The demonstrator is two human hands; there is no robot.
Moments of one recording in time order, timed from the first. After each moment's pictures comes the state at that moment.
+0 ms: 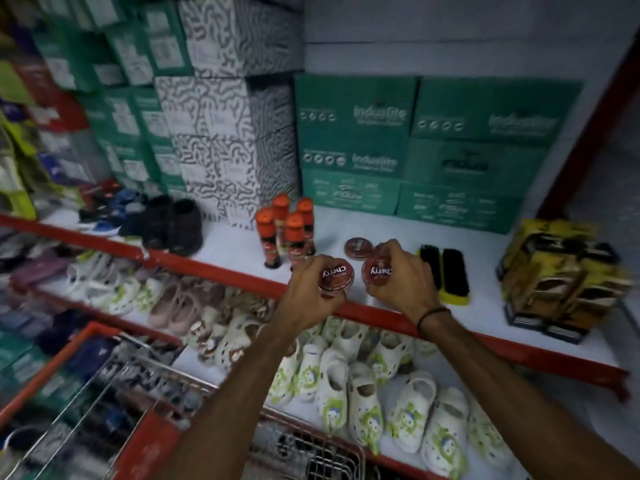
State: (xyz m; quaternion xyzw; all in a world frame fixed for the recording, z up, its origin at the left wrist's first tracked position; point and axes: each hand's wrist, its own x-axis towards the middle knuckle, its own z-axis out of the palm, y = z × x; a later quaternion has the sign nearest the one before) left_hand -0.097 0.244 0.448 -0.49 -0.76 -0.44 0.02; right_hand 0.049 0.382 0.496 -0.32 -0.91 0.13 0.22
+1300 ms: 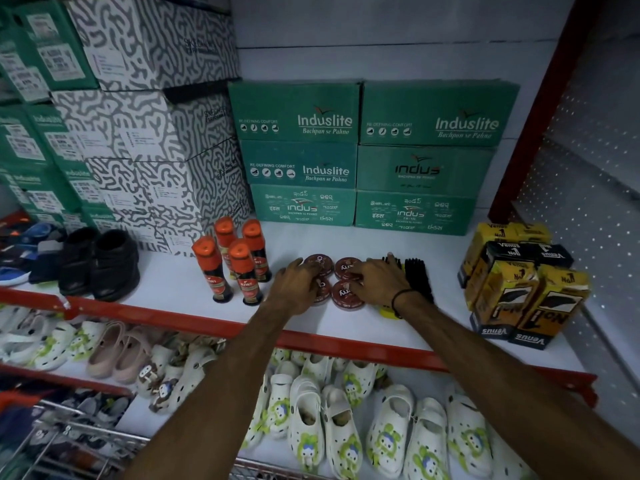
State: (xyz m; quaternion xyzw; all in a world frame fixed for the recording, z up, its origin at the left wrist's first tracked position) left_hand -0.140 0.362 0.452 -0.56 -0.81 -0.16 -0.02; right_hand 0.018 0.486 0.475 -0.33 -0.94 0.09 0.02
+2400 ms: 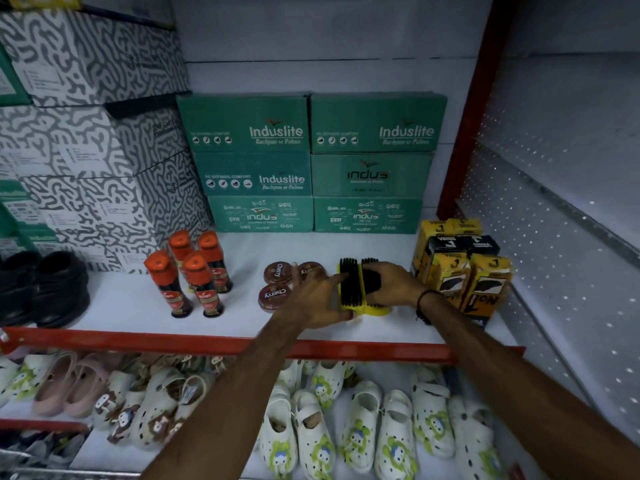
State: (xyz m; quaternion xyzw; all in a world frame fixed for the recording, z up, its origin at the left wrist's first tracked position) left_hand -0.050 0.404 0.456 -0.65 -0.75 -0.09 -0.05; right_hand 0.118 0.518 0.489 -0.40 -0.87 0.26 0.05
